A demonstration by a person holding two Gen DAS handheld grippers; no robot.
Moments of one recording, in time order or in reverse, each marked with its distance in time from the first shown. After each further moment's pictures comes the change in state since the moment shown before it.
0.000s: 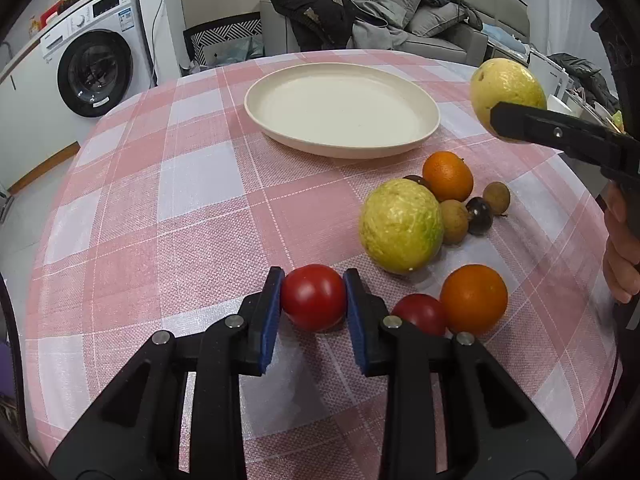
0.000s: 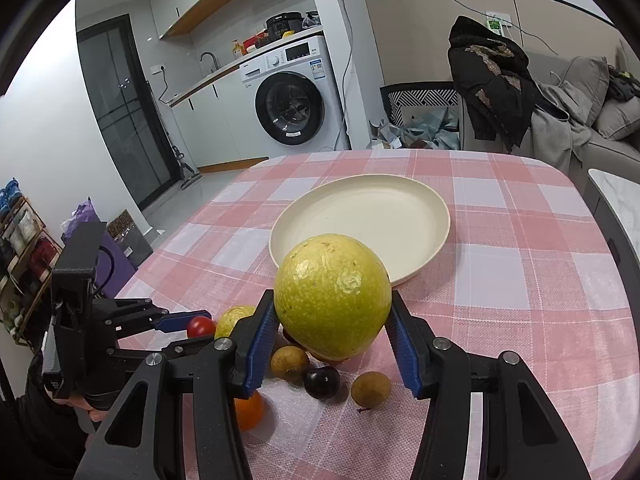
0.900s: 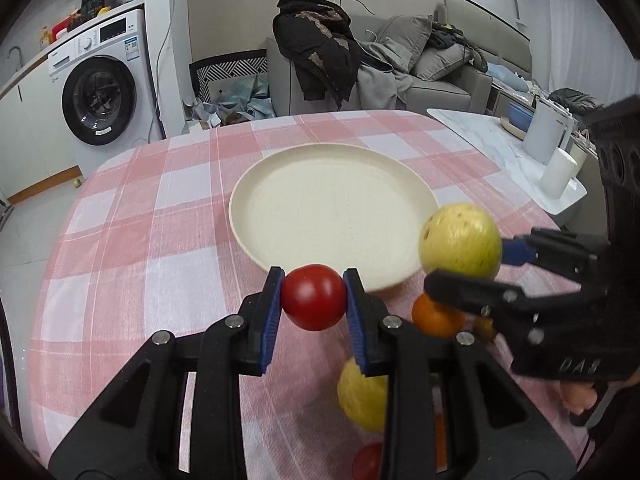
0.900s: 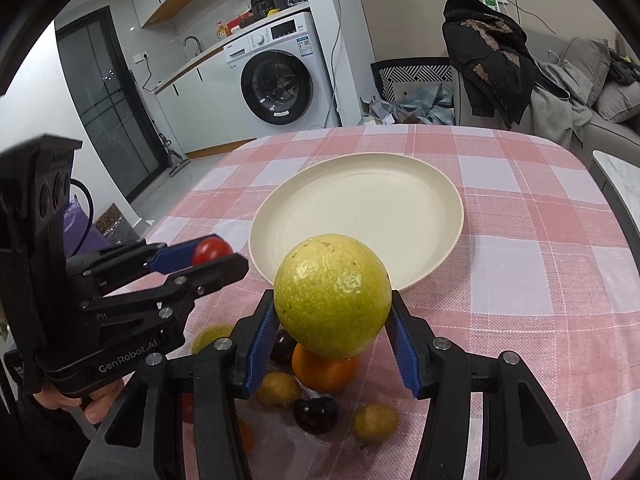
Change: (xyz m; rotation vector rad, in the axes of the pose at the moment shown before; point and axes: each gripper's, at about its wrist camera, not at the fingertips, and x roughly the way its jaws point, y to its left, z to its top) left arm 0.008 -0.011 0.084 -0.042 -0.142 0.005; right arm 0.046 -0.002 0.013 0.036 0.091 -0.029
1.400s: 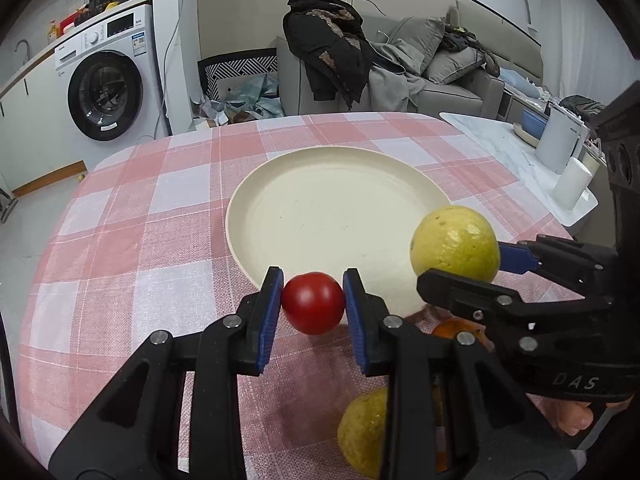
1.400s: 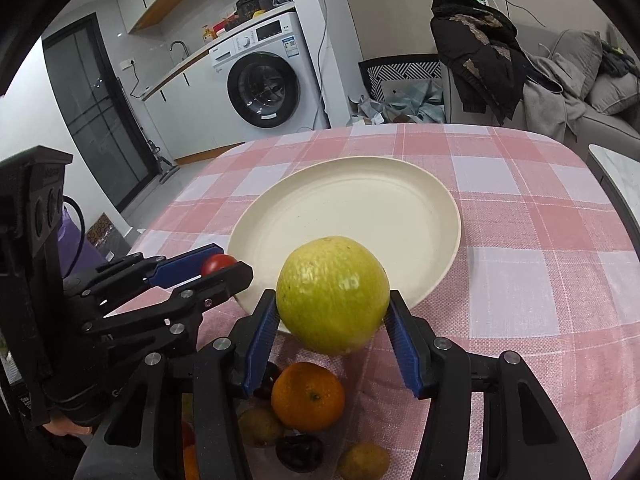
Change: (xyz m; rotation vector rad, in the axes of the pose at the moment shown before) left arm 0.028 0.003 0.008 -0.021 -0.004 0.024; right arm 0.014 -0.009 0.011 0.032 -0.014 -0.020
